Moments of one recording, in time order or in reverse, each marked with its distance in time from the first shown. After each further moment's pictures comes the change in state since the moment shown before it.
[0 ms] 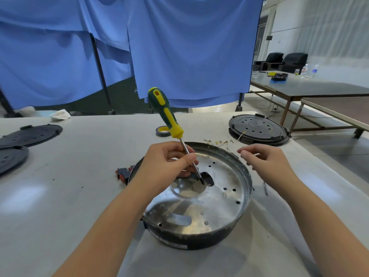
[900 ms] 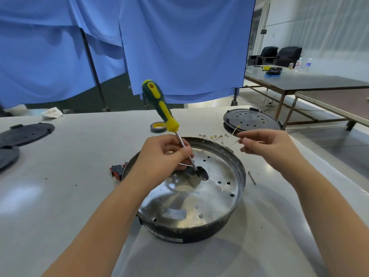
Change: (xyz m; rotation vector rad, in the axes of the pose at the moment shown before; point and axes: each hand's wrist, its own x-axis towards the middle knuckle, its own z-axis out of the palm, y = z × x) left_hand 0.001 0.006 0.007 0.047 0.034 -0.020; right_hand 0.000 -0.017 -0.024 0.159 -0.080 0.057
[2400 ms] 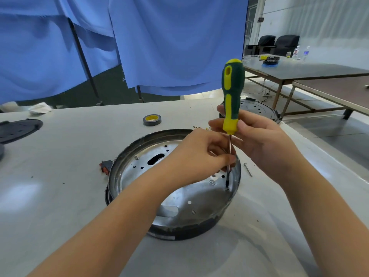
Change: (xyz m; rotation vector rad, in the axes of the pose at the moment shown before) left_hand 0.006 0.018 0.061 0.366 -0.405 0.131; right_hand -0.018 -0.017 0.017 0.532 -0.357 -0.153
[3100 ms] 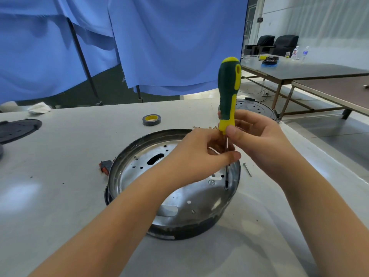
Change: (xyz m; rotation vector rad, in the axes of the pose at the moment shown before) left_hand 0.002 -0.003 0.001 0.023 0.051 0.061; right_hand 0.000 0.004 0.000 -0.179 0.094 -0.063
